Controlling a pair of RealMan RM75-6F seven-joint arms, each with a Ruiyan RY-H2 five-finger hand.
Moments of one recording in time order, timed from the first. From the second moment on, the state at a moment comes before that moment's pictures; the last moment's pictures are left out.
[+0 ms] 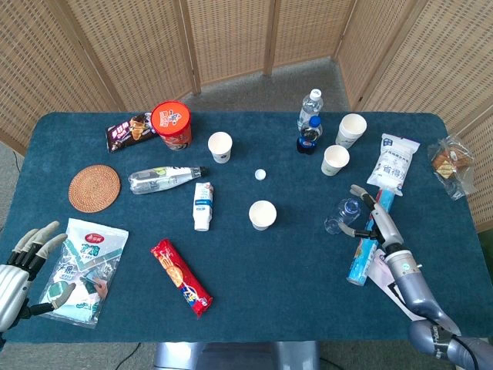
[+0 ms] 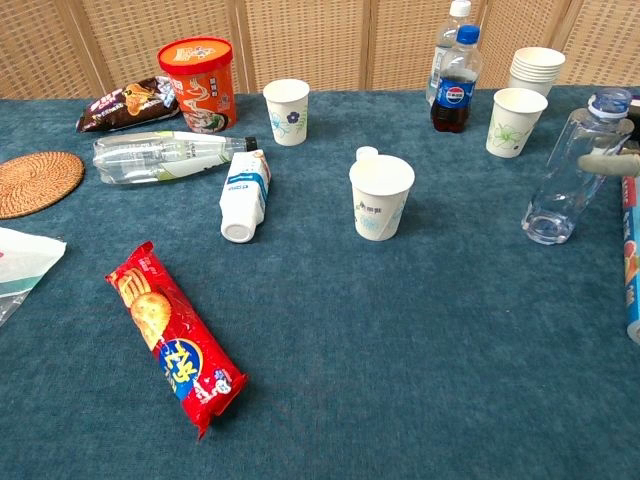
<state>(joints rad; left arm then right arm) -0.06 -1.02 0.08 -1.70 1.78 1.63 -0.27 0.44 -1.39 0.24 -1.33 -1.30 0.87 0.72</state>
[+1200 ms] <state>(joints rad) -0.06 -1.02 0.07 -1.68 1.75 1.62 -0.28 0.43 -1.18 0.27 -1.56 -1.24 0.98 0.57</state>
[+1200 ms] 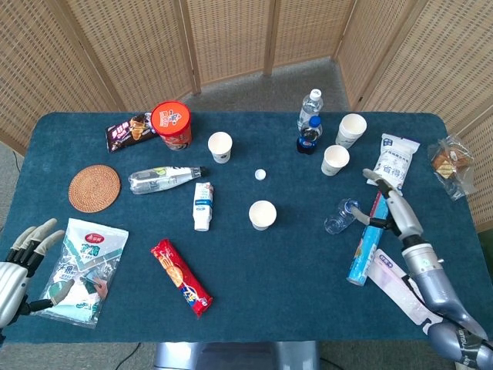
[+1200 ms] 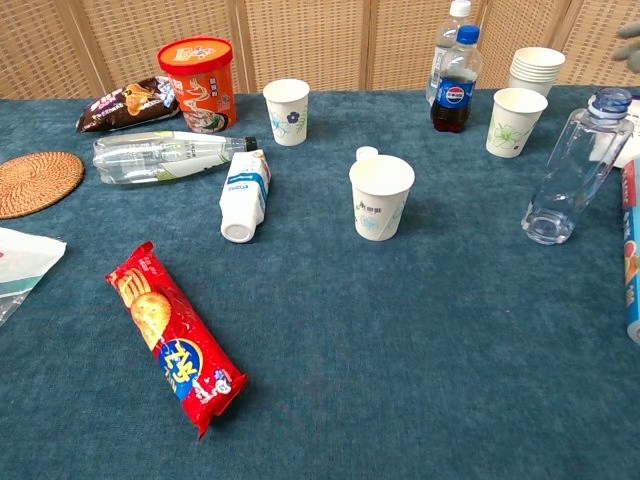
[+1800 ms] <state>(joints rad) -0.01 -1.04 0.08 -1.68 1.71 1.64 -0.19 0.27 -1.13 0.19 -1.53 -1.26 1.26 0.17</state>
